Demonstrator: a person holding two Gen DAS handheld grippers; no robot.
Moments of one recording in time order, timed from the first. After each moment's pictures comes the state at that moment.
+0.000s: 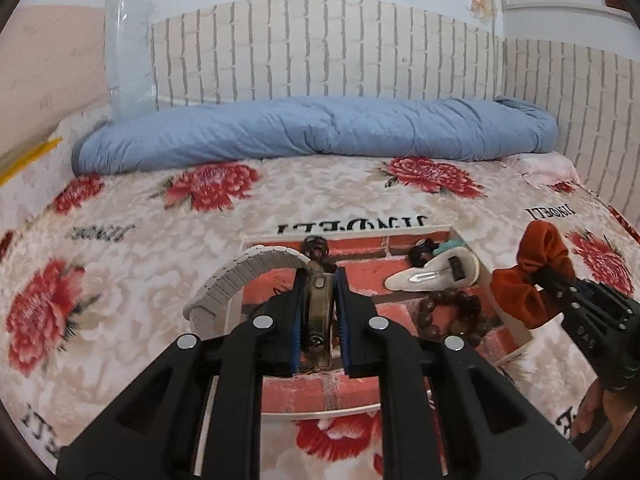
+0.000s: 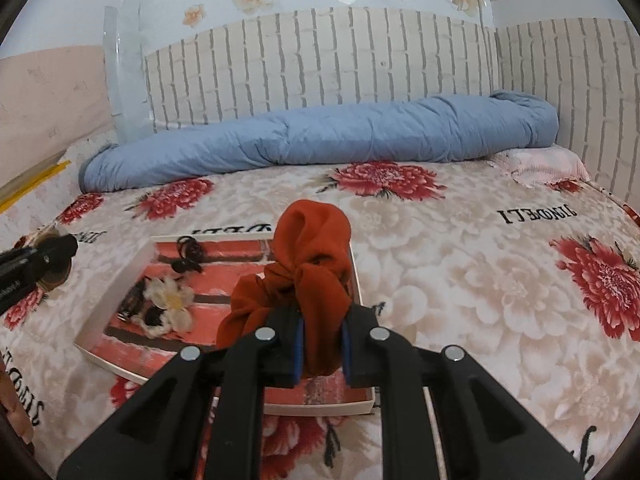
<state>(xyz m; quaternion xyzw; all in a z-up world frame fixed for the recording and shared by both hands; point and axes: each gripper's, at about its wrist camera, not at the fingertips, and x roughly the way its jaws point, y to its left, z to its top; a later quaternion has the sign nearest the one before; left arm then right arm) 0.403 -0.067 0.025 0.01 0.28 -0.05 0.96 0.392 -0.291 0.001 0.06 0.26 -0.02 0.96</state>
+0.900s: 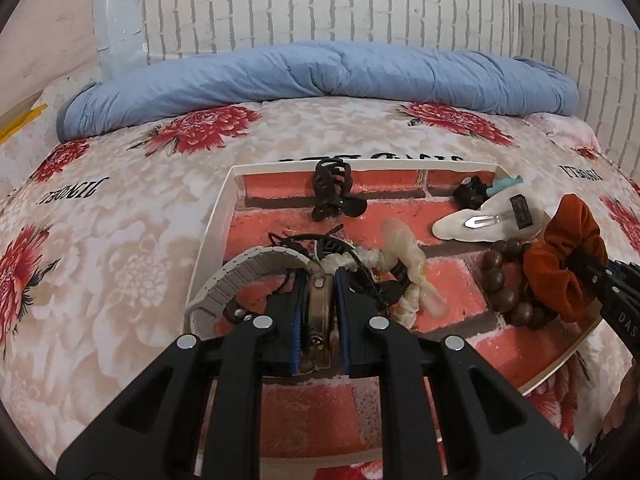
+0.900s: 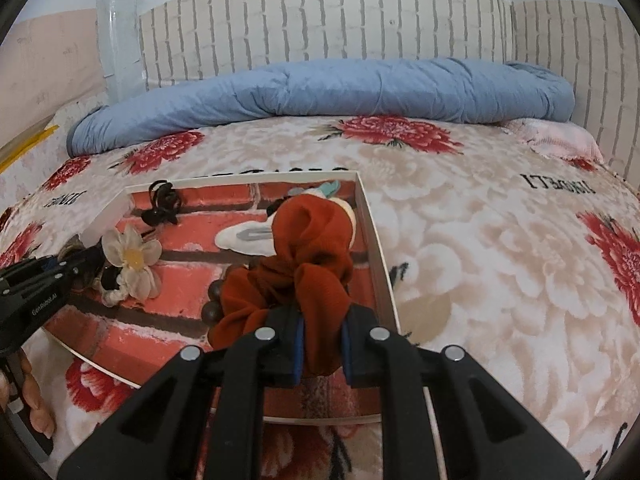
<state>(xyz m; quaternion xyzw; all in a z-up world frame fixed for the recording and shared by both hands) 0.462 -0.059 -0.059 0.03 0.34 -0.05 0.94 0.431 -0.280 -0.055 0.04 0.33 0.00 0.94</state>
